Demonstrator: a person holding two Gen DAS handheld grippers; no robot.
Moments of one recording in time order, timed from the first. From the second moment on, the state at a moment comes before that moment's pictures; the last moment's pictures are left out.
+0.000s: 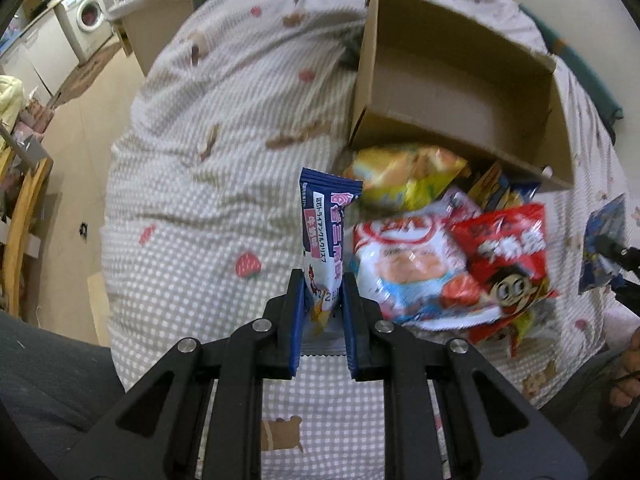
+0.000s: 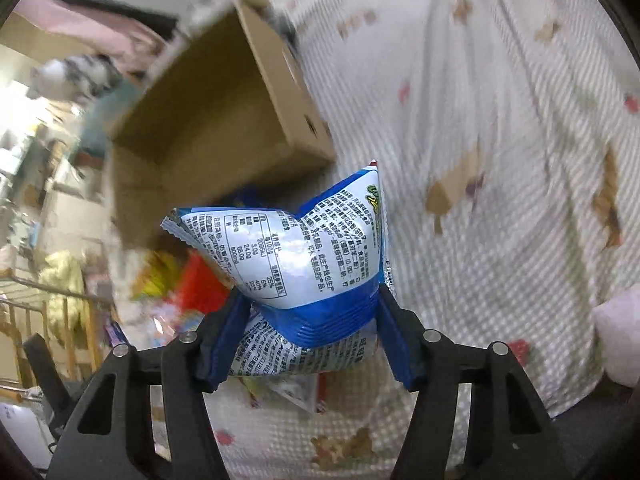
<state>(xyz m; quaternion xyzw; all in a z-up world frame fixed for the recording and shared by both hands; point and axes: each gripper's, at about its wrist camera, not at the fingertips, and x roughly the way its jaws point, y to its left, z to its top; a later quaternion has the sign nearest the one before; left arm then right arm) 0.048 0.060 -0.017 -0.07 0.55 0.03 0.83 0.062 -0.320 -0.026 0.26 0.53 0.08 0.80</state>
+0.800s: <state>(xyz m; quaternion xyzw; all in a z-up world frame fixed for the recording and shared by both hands) 0.157 0.017 0.038 -0.01 0.46 -0.02 0.89 0.125 -0.277 0.027 0.21 0.41 0.17 0.87</state>
